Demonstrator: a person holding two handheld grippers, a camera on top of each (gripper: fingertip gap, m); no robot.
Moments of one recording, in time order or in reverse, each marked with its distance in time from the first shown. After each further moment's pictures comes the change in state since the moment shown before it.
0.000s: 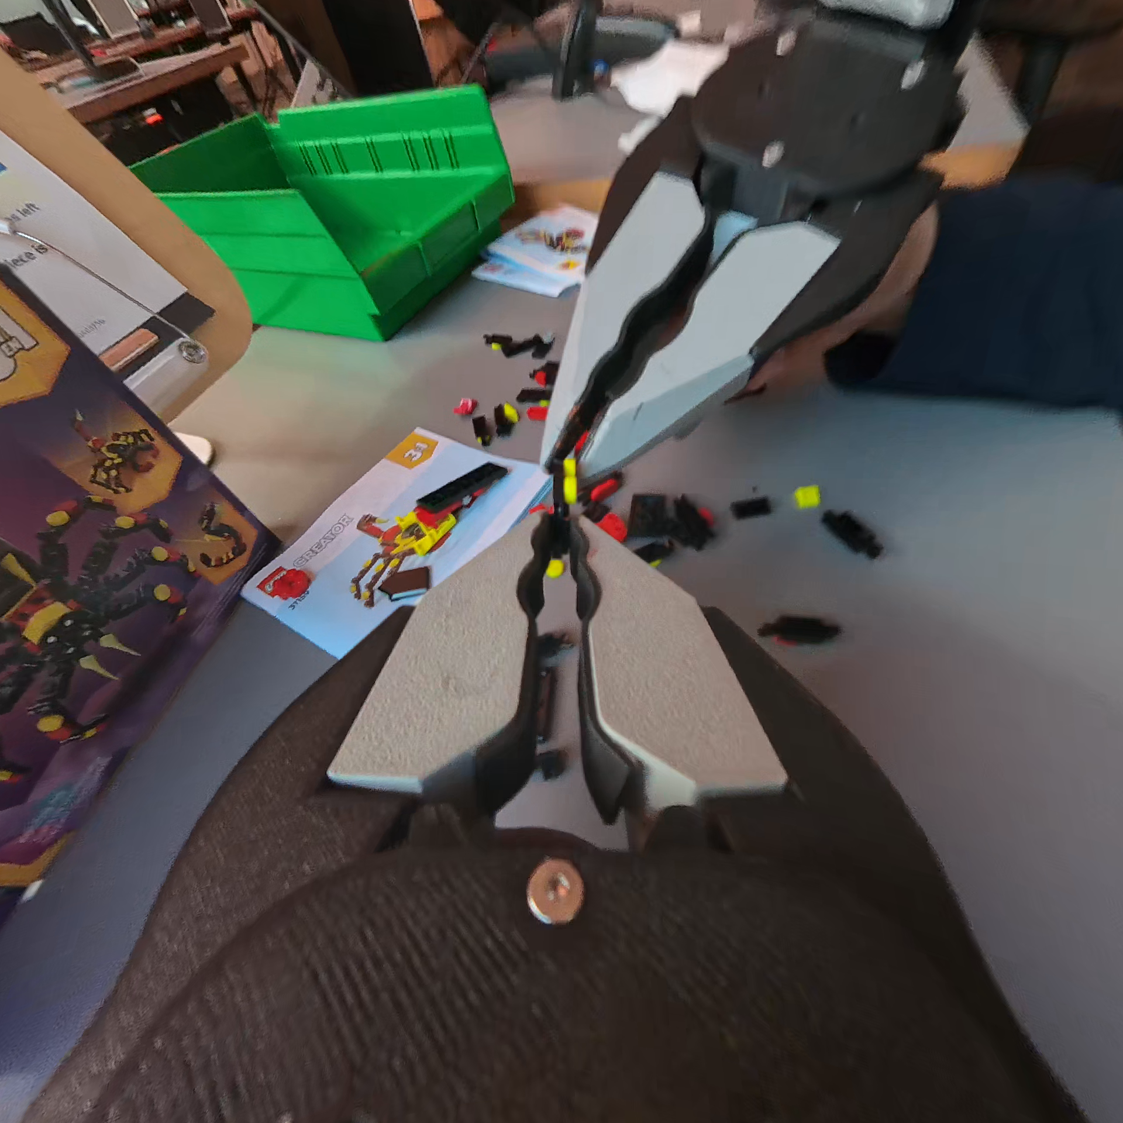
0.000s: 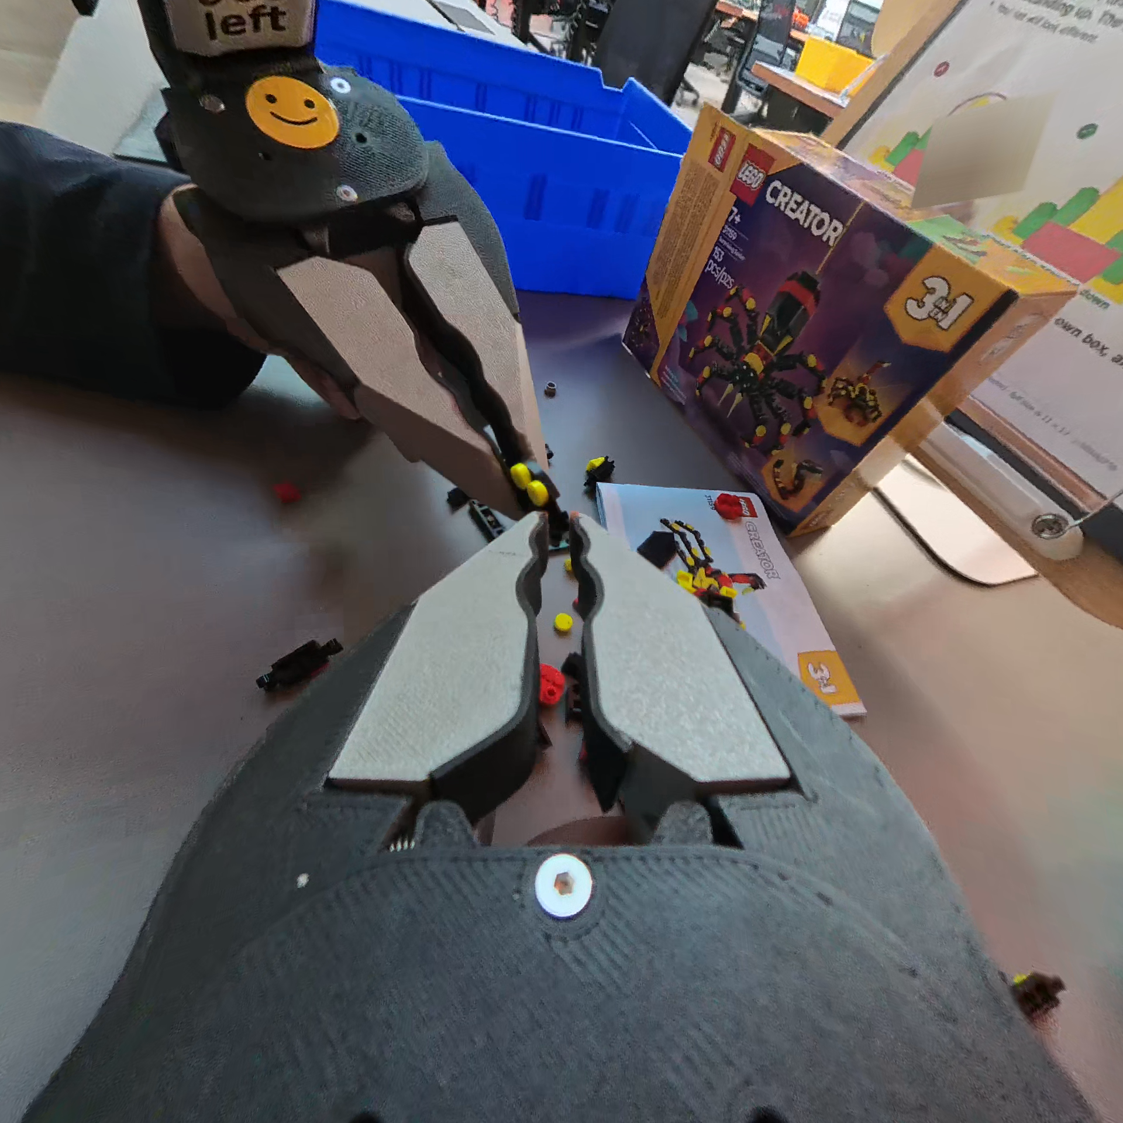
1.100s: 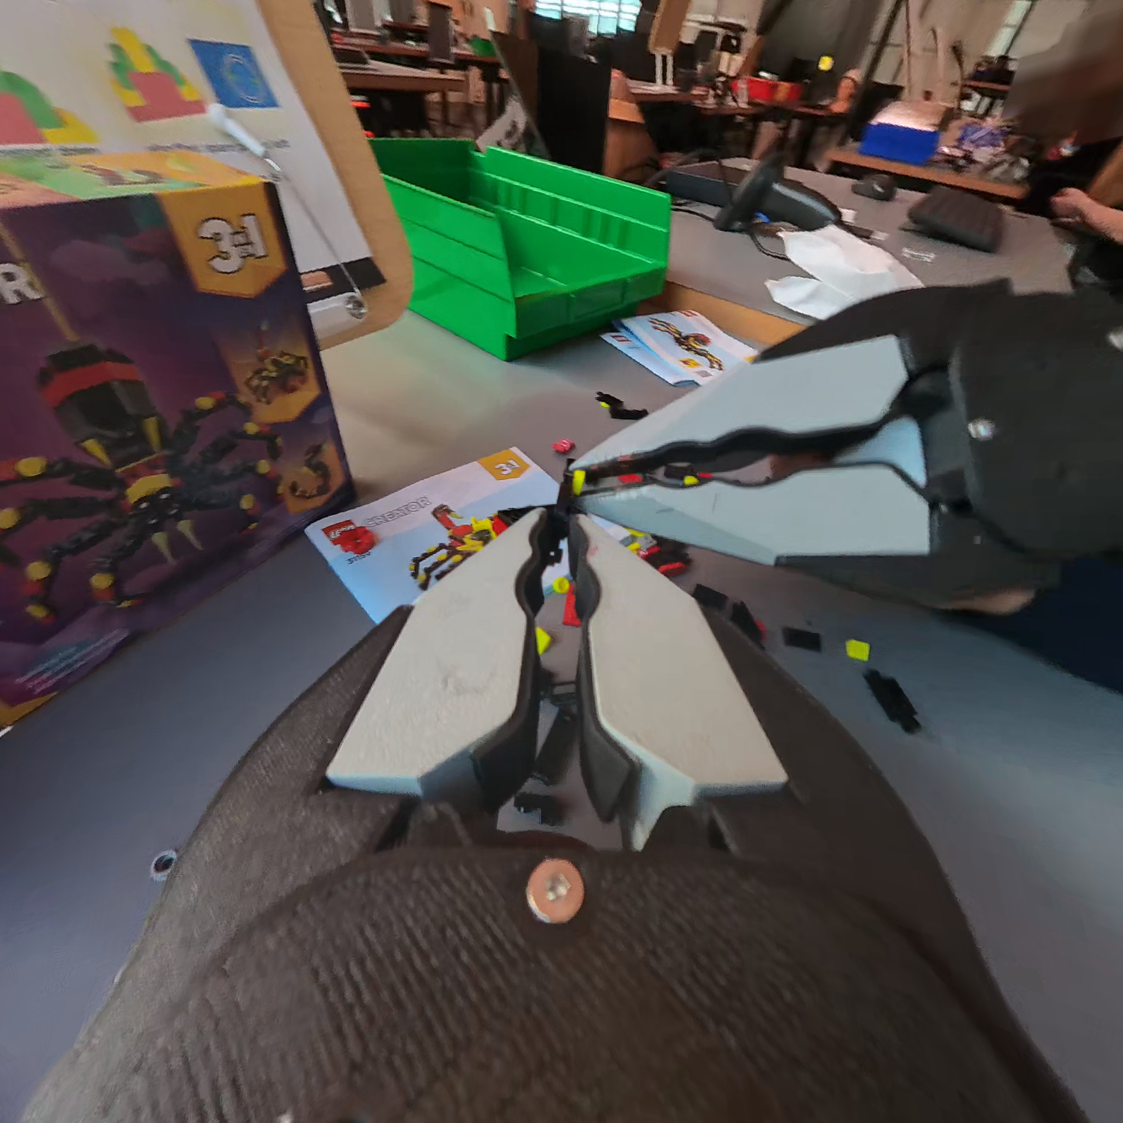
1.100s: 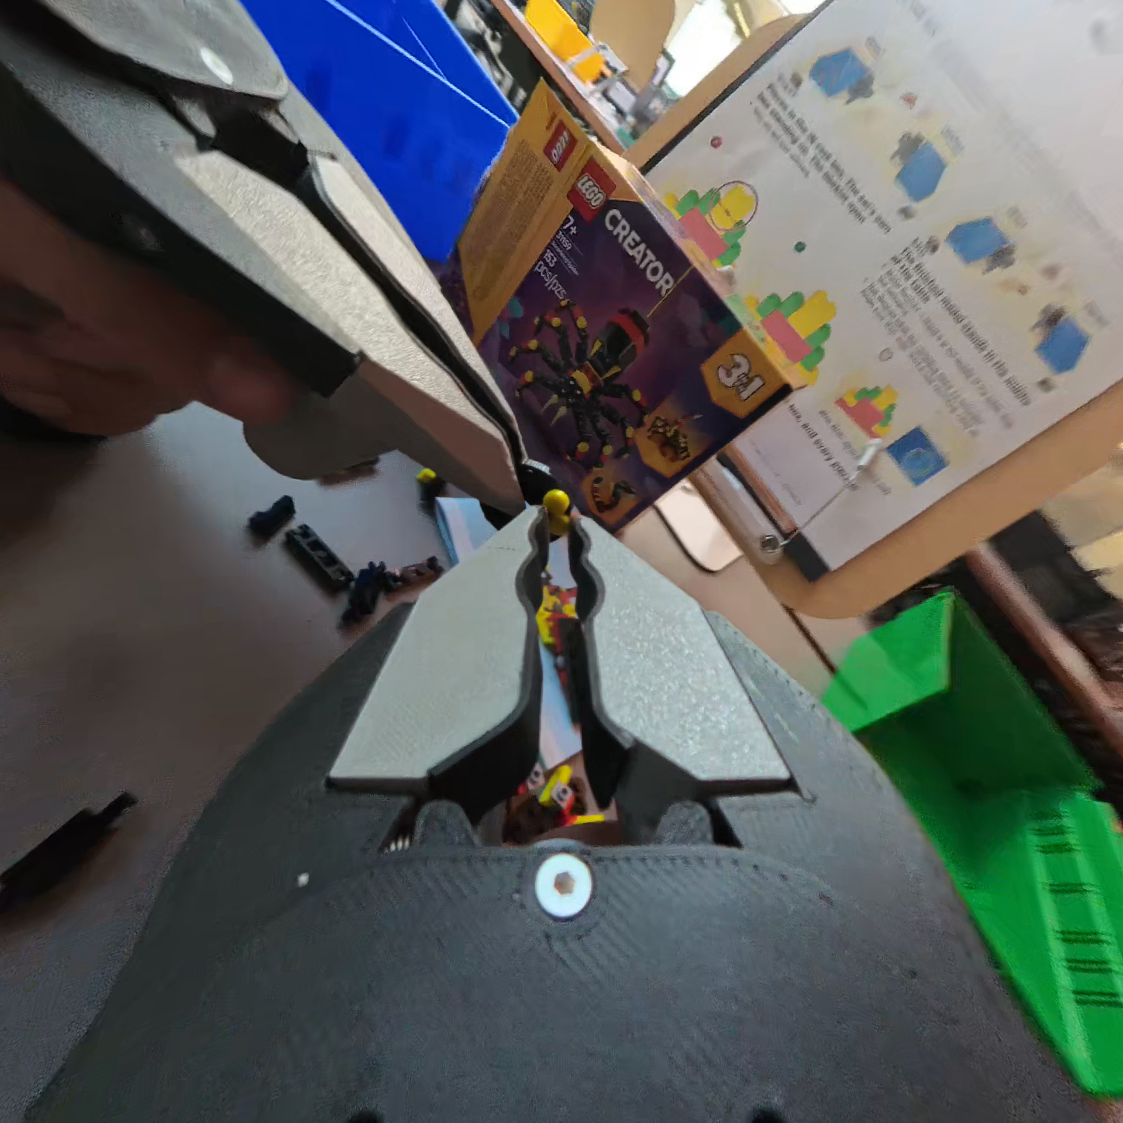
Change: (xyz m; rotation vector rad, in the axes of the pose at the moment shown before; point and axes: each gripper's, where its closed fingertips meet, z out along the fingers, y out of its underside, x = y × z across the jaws) left arm -0.038 -0.010 -0.003 0.113 -0.203 -0.323; right arm 0.032 -0.014 0.017 -0.121 0.501 -0.307
